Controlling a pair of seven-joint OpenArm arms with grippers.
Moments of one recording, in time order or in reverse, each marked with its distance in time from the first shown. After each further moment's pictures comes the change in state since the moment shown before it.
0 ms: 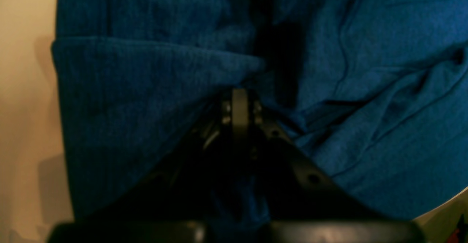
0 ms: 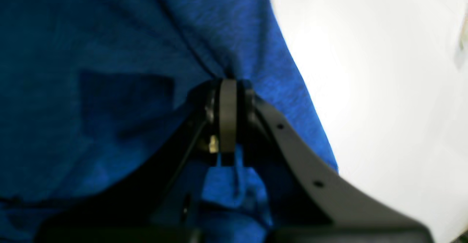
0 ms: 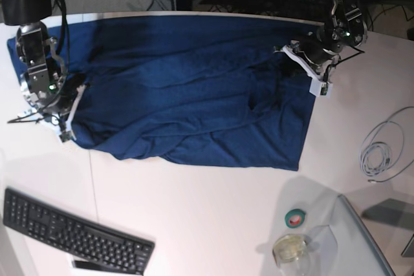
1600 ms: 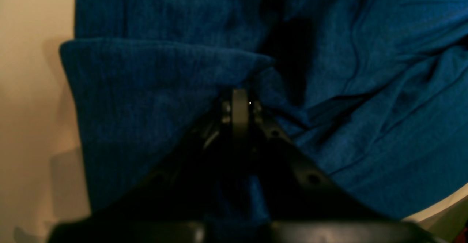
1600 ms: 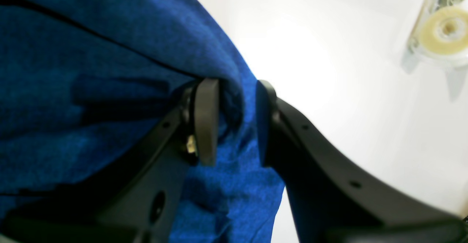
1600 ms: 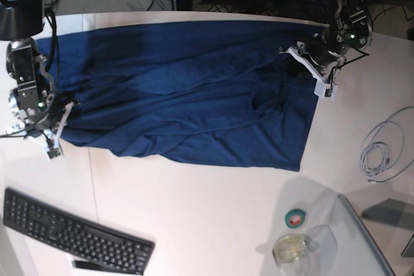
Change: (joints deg) left arm -0.5 -1.6 0.0 0.0 0.4 0.2 0.5; right arm 3.9 1.8 0.3 -1.2 -0.2 0.2 -1.5
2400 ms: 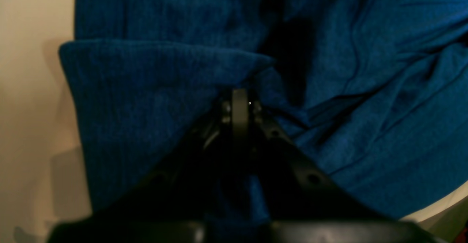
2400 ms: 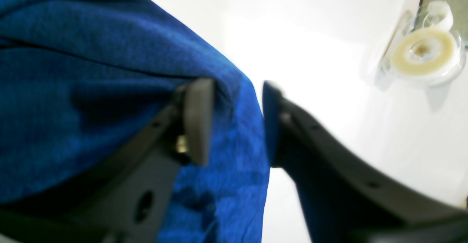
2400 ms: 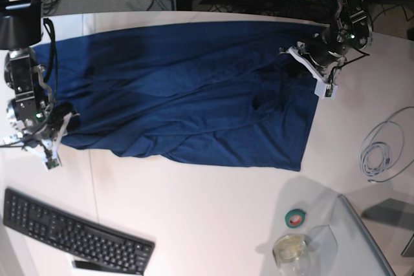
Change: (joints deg) left arm -0.2 0.0 -0.1 0.0 0.0 0.0 0.1; right arm 2.8 0.0 -0.1 -0.2 0.0 1.0 -1.6
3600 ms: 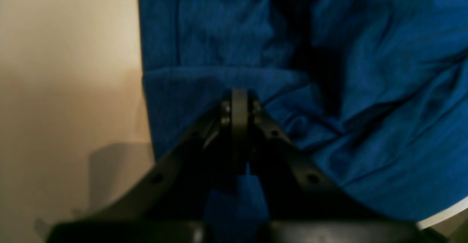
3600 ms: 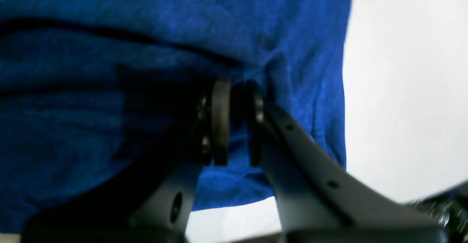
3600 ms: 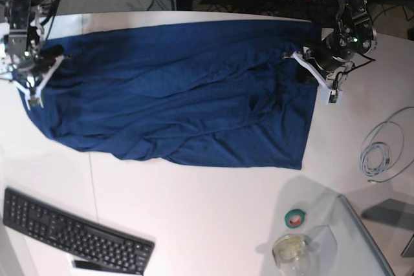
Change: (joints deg) left arm 0.5 0.0 0.1 5.0 2.0 1.1 1.9; right arm -21.8 -7.1 19.6 11.4 -0.3 4.1 -1.0
